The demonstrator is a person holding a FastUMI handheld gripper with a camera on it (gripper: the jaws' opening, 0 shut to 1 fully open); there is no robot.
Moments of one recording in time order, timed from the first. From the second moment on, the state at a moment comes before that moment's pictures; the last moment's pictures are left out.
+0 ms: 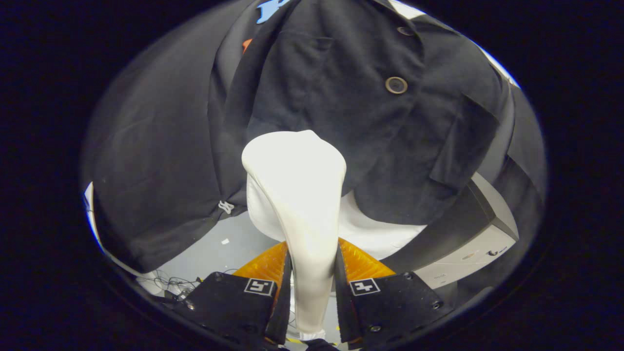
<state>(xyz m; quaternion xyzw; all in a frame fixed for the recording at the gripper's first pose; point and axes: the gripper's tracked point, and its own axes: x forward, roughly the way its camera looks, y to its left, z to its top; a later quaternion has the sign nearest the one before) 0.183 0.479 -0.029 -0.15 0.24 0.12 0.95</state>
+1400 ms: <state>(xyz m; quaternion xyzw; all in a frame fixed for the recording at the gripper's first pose) -0.060 -0.041 -0.025 0.07 0.18 0.02 0.98</state>
